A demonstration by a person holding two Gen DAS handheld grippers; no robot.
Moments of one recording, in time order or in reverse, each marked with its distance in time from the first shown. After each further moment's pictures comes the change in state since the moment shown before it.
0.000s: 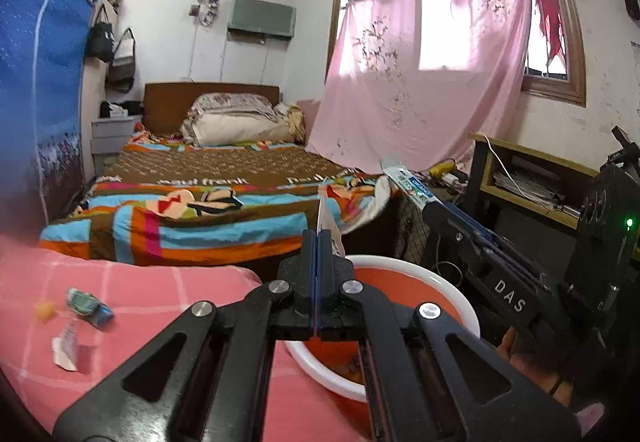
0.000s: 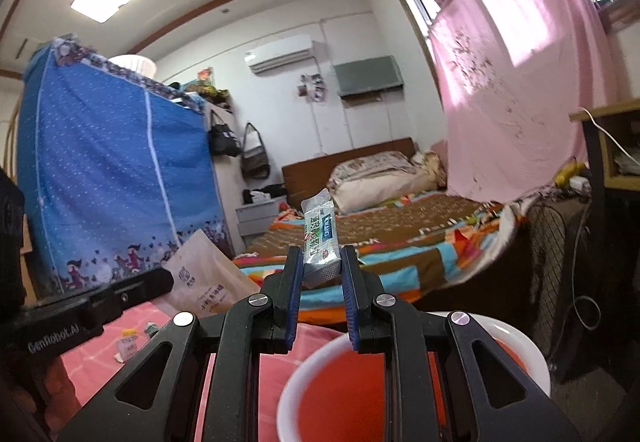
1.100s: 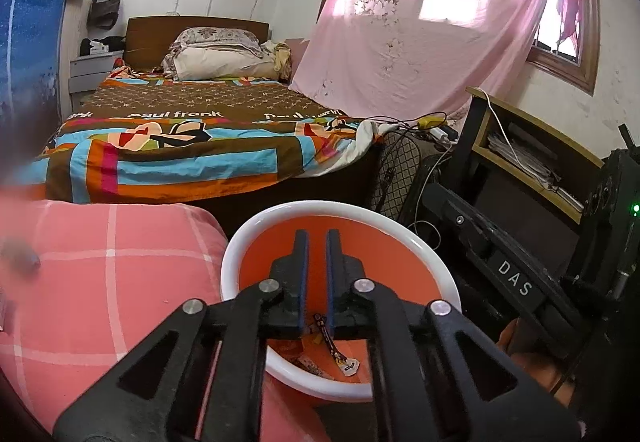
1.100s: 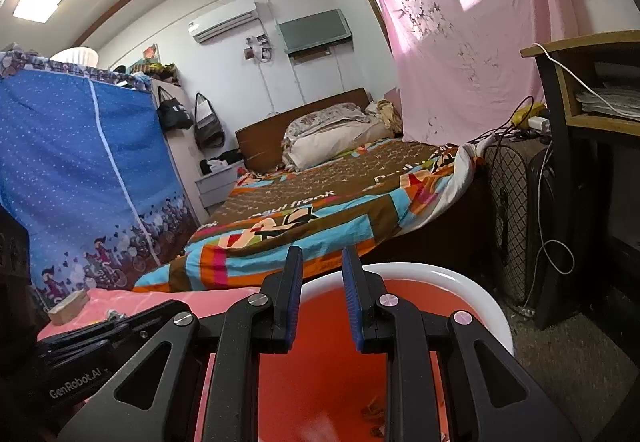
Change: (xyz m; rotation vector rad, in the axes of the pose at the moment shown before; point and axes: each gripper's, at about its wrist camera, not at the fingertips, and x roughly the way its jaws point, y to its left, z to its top) left arm 0.057 -0.032 -0.015 -0.093 0.209 -0.057; right arm 0.008 -0.044 -0.012 0.116 0.166 -0.143
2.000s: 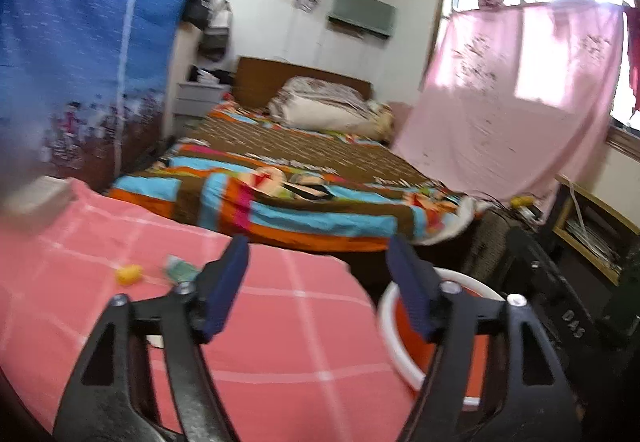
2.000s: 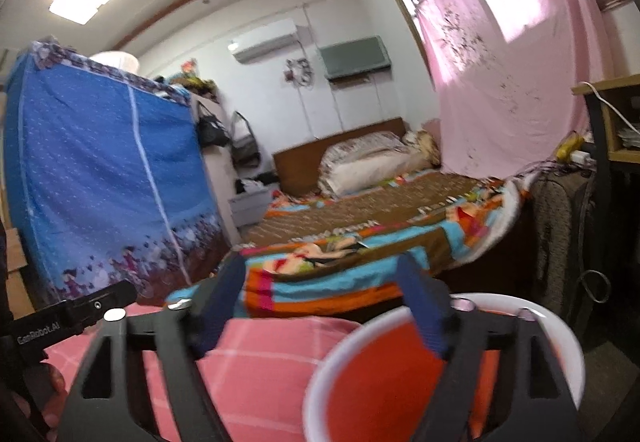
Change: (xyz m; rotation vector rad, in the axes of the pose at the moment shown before) left arm -0.099 0.106 0.009 -0.157 -0.235 0.343; right arm 0.008 0.076 0.004 -0.063 -0.120 0.129
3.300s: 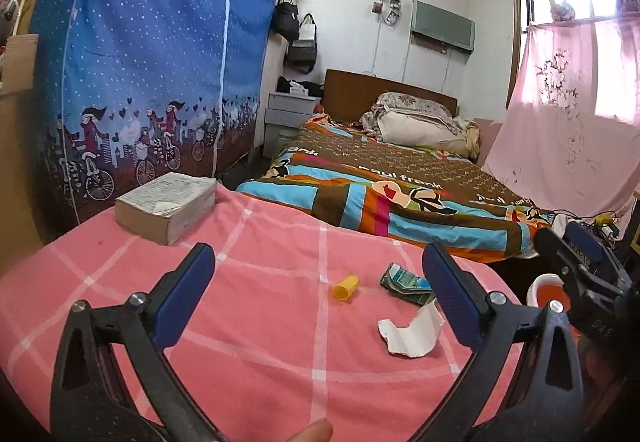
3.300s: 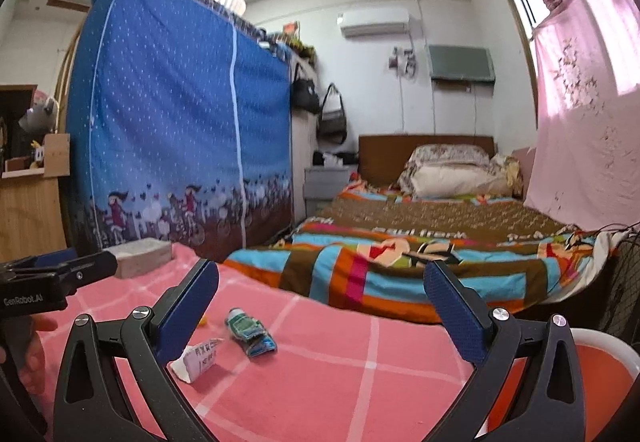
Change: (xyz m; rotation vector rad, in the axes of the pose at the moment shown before) left arm -0.017 0.147 -0.012 -0.034 -0.035 0.266; right arm 0.068 0.140 -0.049 -0.285 0.085 0.231
